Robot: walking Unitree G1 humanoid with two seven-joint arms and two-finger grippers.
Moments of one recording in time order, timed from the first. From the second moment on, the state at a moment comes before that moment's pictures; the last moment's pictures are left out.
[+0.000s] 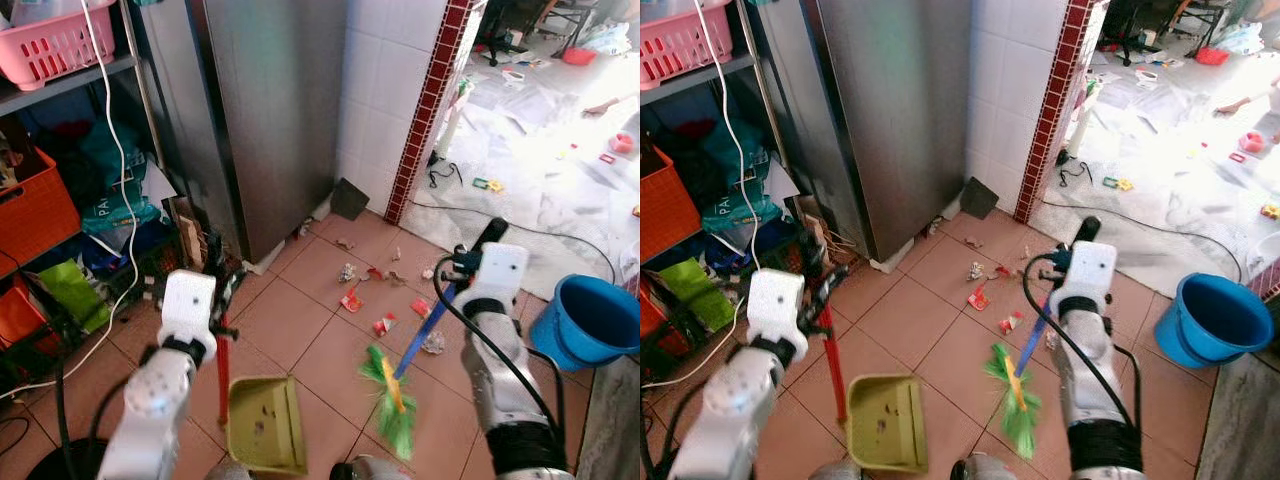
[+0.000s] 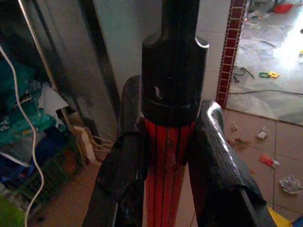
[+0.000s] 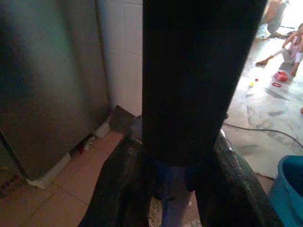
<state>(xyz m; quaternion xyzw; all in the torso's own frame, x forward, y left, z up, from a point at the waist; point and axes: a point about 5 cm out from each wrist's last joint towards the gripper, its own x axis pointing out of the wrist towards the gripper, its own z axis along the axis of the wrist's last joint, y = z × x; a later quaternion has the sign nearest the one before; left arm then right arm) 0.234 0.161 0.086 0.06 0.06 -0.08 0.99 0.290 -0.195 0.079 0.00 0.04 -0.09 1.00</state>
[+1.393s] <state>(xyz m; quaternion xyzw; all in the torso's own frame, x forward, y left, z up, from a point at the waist) 0.250 0.140 0.079 0.03 0.05 -0.13 0.99 0.299 -0.200 0.080 -0.03 0.03 -0.09 0.99</state>
